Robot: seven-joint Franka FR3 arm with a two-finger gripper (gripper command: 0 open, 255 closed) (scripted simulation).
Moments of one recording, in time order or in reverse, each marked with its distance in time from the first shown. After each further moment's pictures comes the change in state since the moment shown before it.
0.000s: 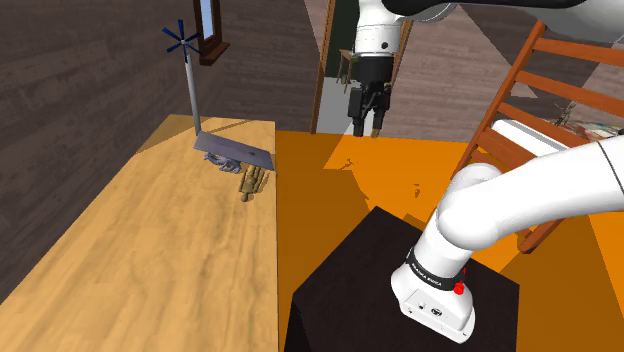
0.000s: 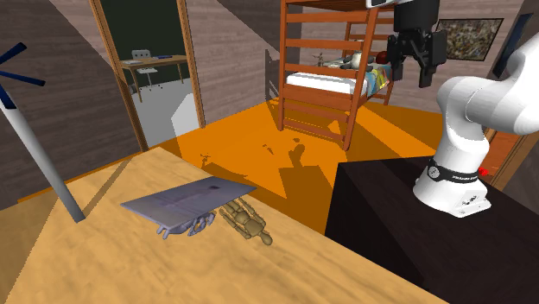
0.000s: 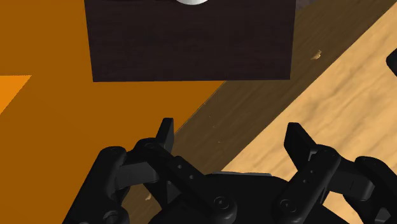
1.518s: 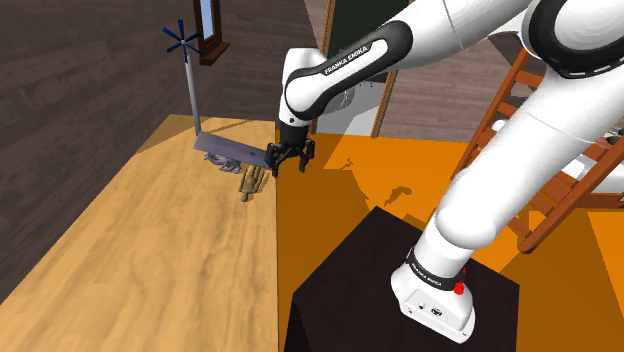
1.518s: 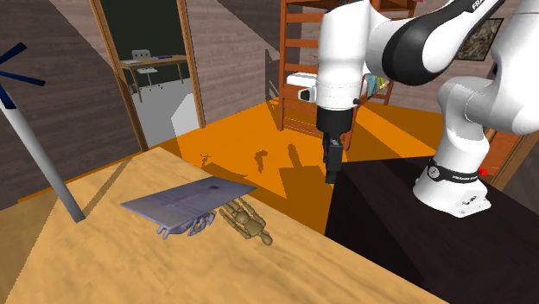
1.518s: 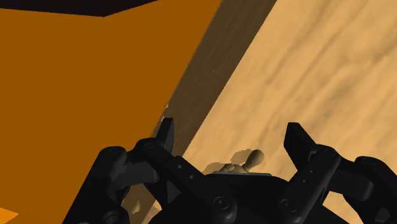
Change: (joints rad) arm -0.029 0.586 0.155 -0.059 0.063 0.838 0.292
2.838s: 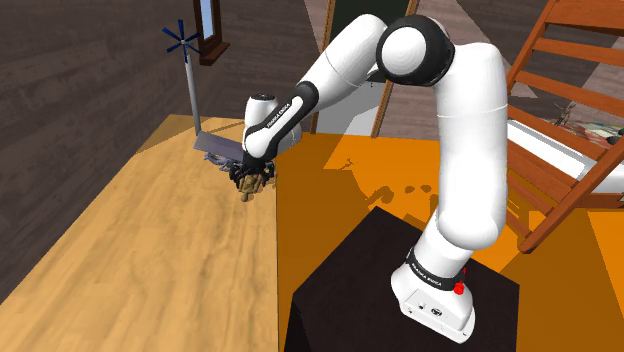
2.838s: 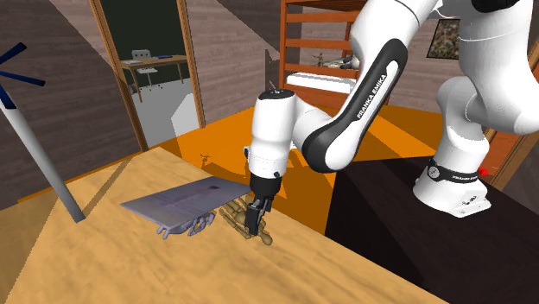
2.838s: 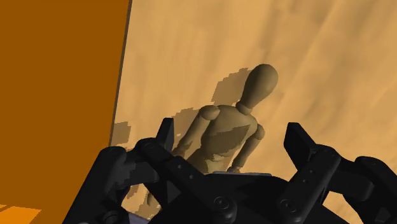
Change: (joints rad) arm 0.039 0.645 -0.054 0.395 -0.162 0.389 0.288
